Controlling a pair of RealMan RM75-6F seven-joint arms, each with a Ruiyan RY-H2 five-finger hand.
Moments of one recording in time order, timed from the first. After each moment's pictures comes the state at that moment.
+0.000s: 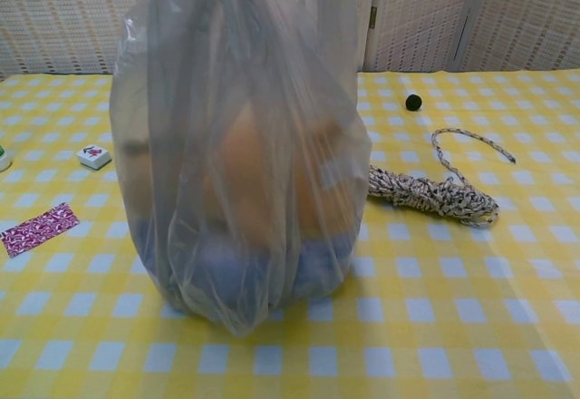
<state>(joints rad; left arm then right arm) -1.10 -1.04 0.09 -1.86 1.81 1.30 -1.75 0.01 -1.03 0.00 -1.61 -1.54 1.47 0.06</state>
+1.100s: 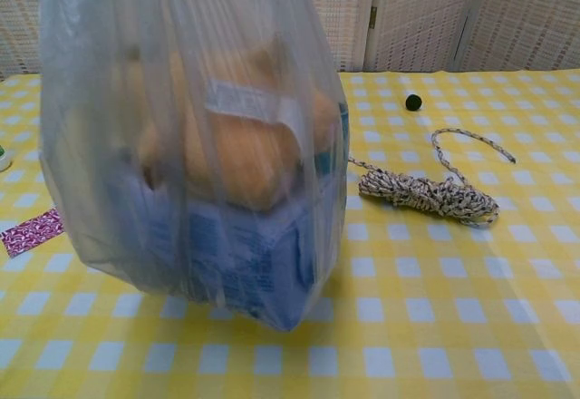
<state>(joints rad) -1.01 -0.53 -0.28 -2.32 1.15 0.94 -1.65 0.01 -1.02 -0.02 -1.62 -1.58 1.48 0.09</state>
